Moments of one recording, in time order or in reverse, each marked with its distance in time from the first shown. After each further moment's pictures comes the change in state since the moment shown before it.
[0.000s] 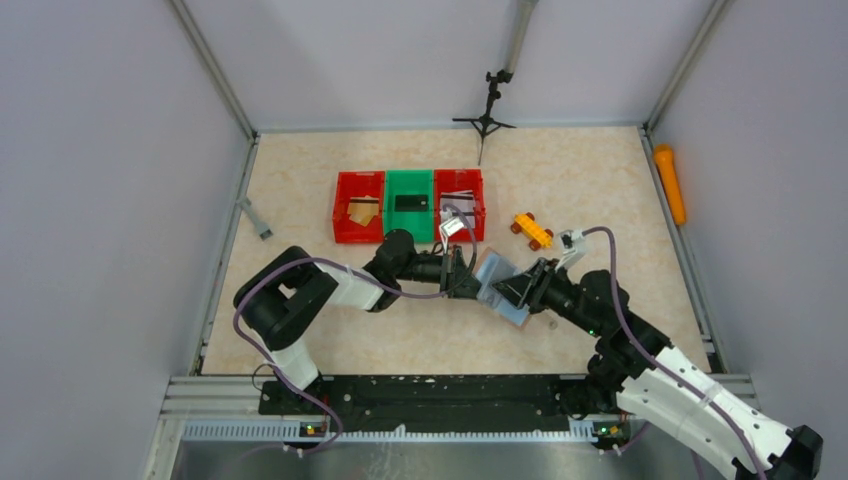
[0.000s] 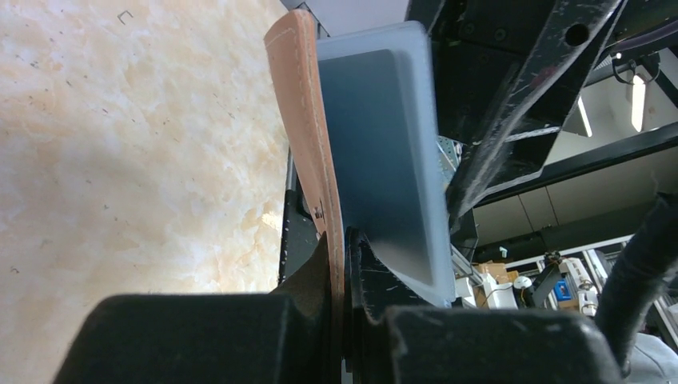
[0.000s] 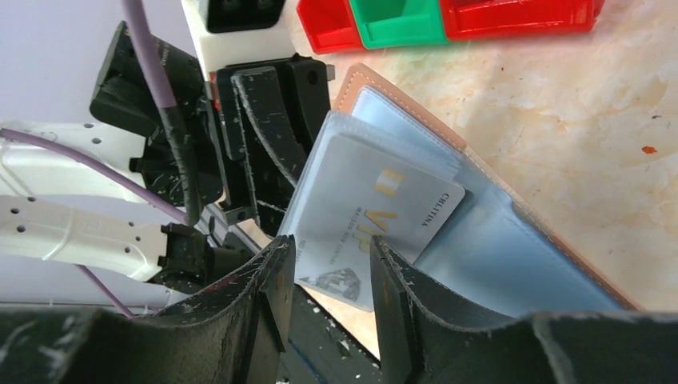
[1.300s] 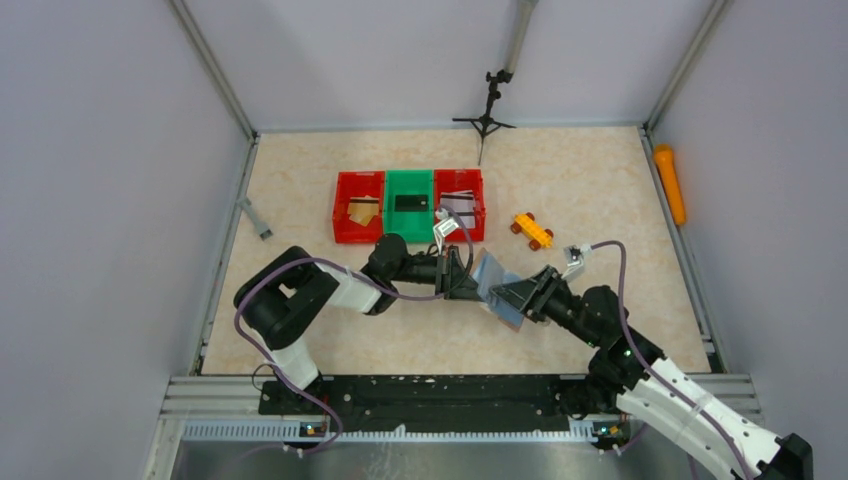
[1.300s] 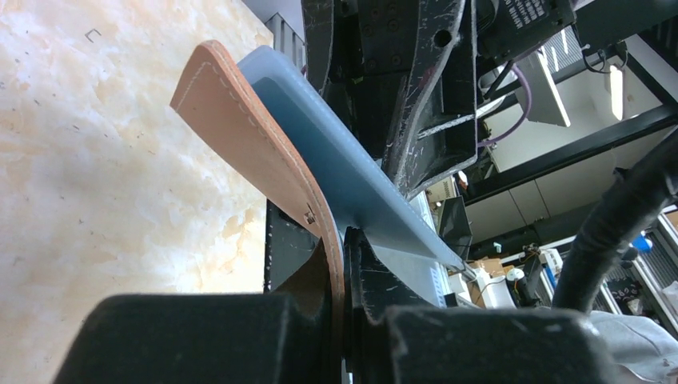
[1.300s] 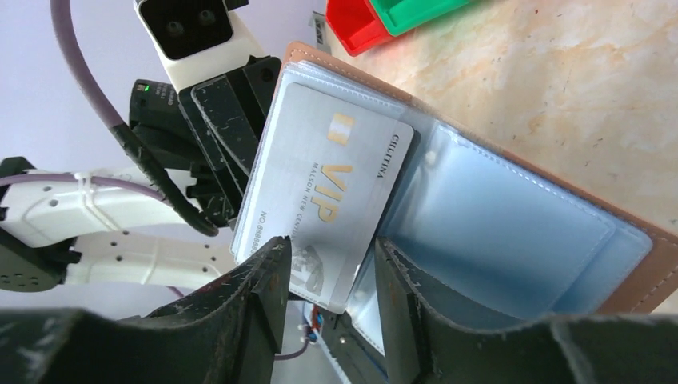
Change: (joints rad) left arm 0.007 0.004 -0.038 0.156 0.026 -0.066; right arm -0.008 -0.066 -0.164 0.139 -0.023 0.289
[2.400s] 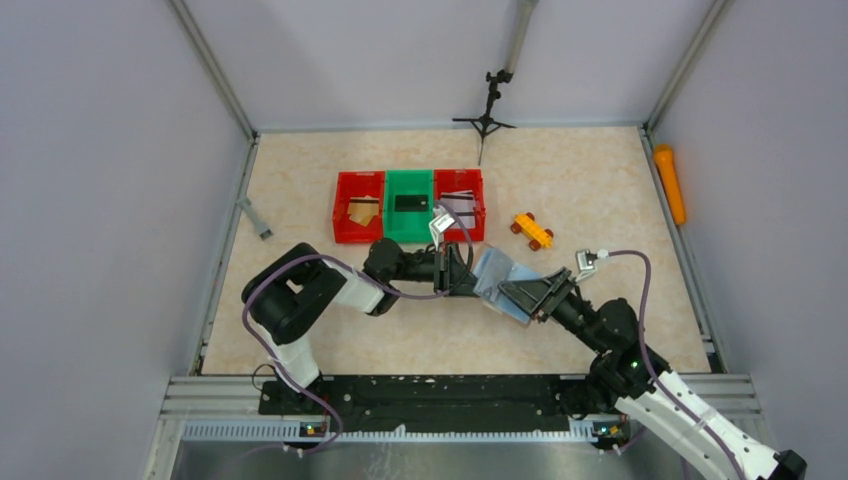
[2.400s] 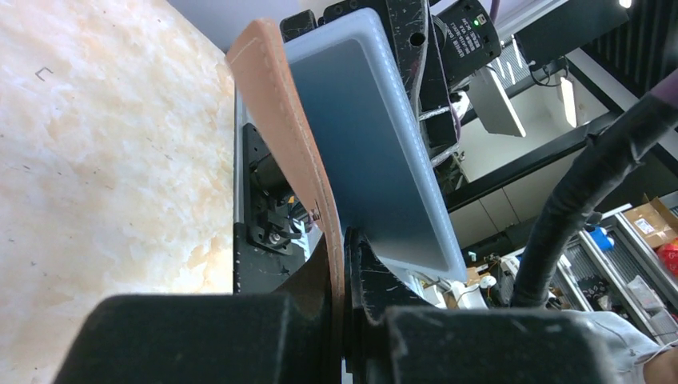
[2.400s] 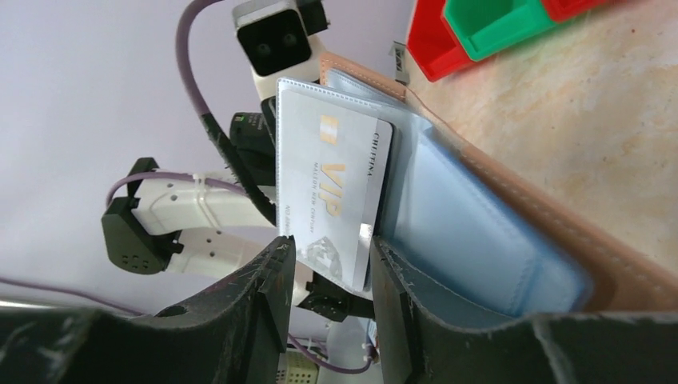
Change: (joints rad) left arm -0.003 0.047 0.000 0.232 -0.003 -0.153; right arm 0.000 -0.195 -0.072 0.071 0.018 0.148
